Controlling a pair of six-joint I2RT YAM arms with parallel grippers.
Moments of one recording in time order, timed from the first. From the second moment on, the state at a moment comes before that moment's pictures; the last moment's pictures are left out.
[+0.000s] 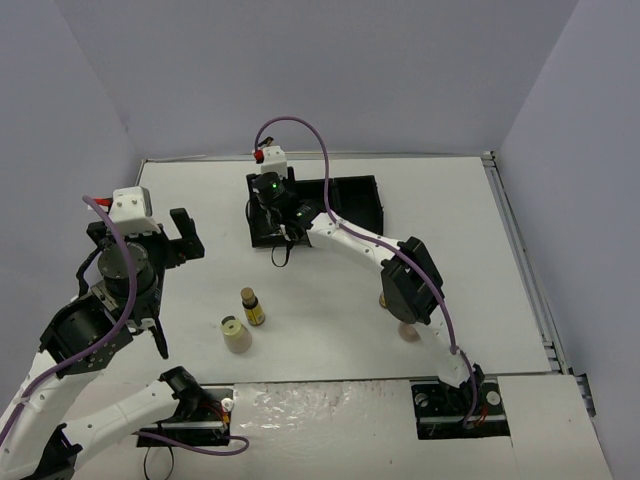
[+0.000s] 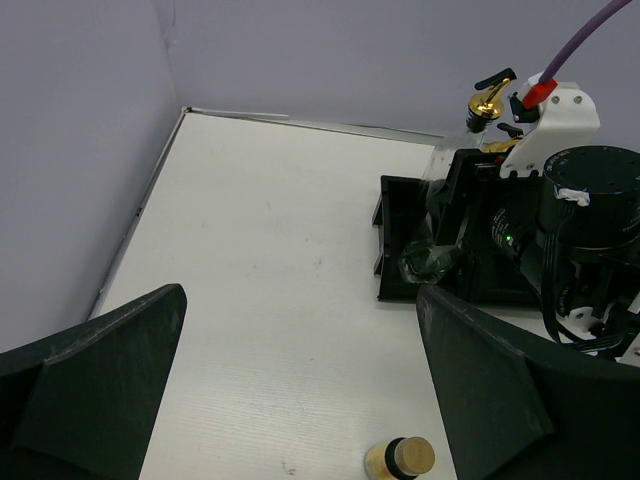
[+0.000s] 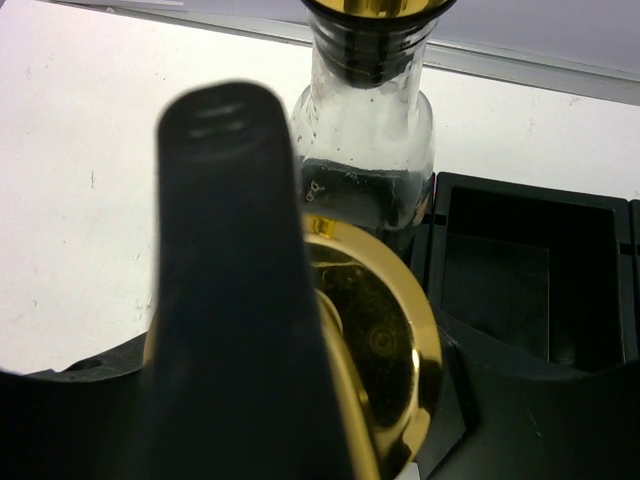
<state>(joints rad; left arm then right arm) -0.74 0.74 1.26 -0.73 -0.84 -0.22 0.86 2.24 1.95 -0.13 0.53 0.28</state>
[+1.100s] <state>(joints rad) -0.74 0.70 1.24 -0.80 -0.84 -0.28 0.88 1.89 1.67 -0.20 0.54 0.29</state>
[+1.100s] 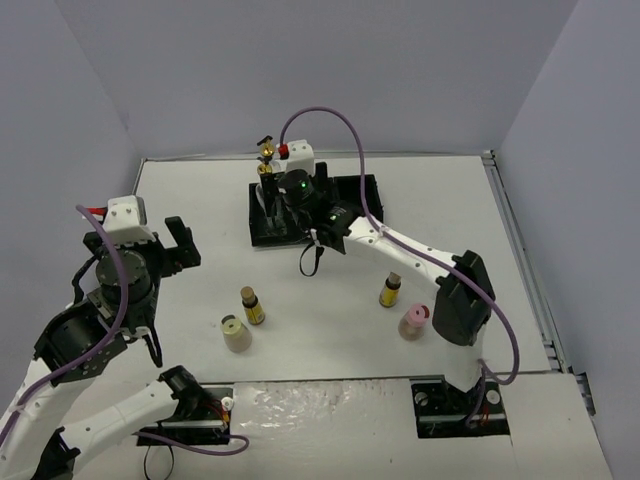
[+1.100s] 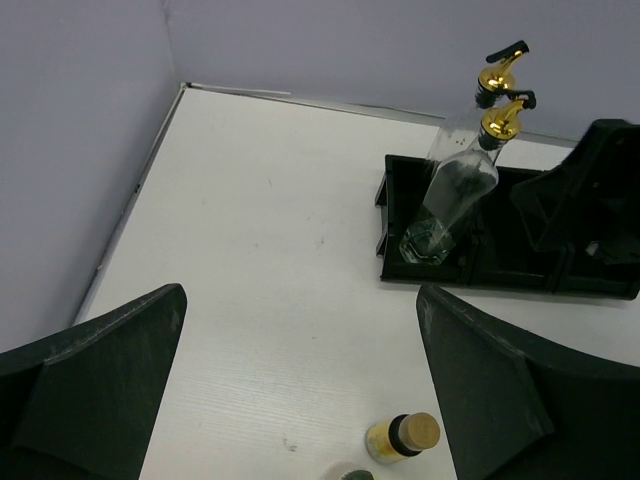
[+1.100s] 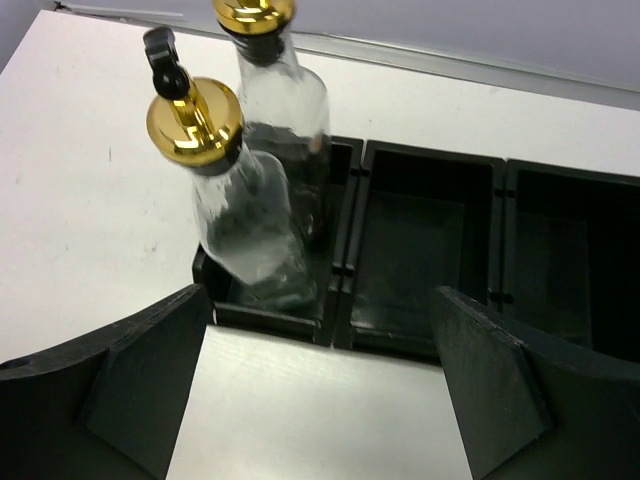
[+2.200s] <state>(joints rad) -1.05 0.98 0.87 -0.81 -0.82 -0.85 0.88 1.35 1.27 -0.35 0.57 0.35</state>
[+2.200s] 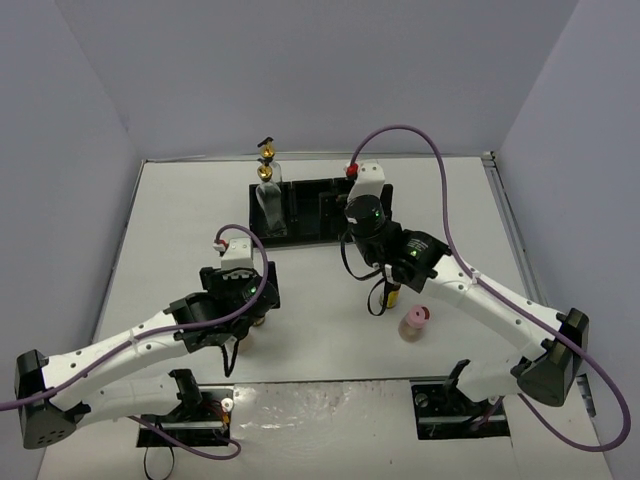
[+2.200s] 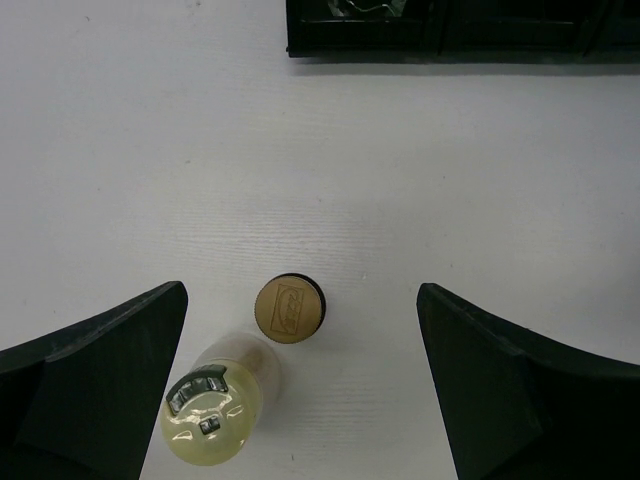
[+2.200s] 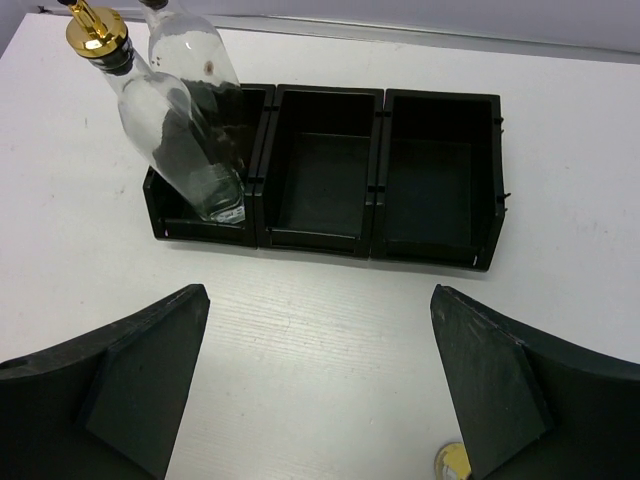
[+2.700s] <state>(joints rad) -1.05 1.09 0.82 -0.79 -0.87 -0.97 0.88 1.28 1.23 -0.36 0.57 0.36</state>
